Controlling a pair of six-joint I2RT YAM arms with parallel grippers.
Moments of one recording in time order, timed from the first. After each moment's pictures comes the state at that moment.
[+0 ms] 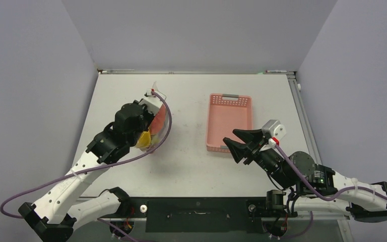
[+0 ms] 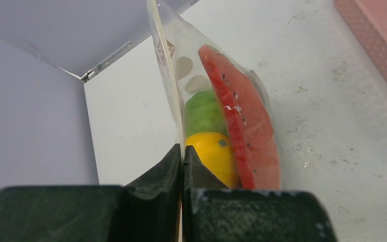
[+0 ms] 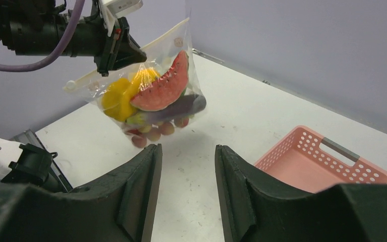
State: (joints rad) left arm -0.70 0.95 1.09 -0.54 -0.46 0.26; right arm 1.41 0.58 0.93 -0.25 0.63 0.01
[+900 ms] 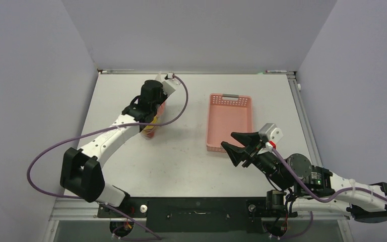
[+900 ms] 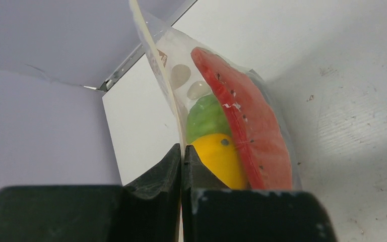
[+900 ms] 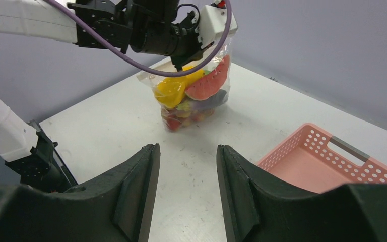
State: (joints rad) left arm -0.49 1.42 1.14 -0.18 -0.41 0.52; right arm 1.41 0.57 0.87 -0.22 0.59 0.01
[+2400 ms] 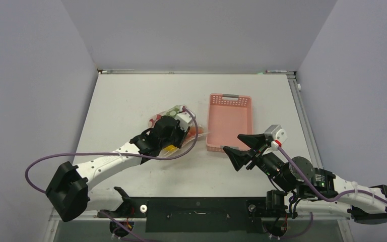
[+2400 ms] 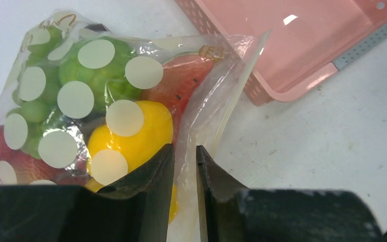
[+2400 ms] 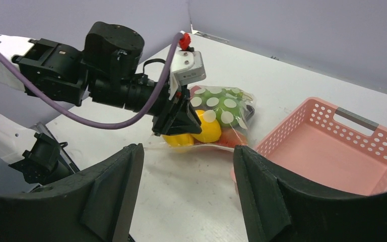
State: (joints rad) left arm -0.80 1.28 0.82 -0.10 -0.09 -0.02; right arm 1.41 0.49 0.82 -0.30 0.63 0.13
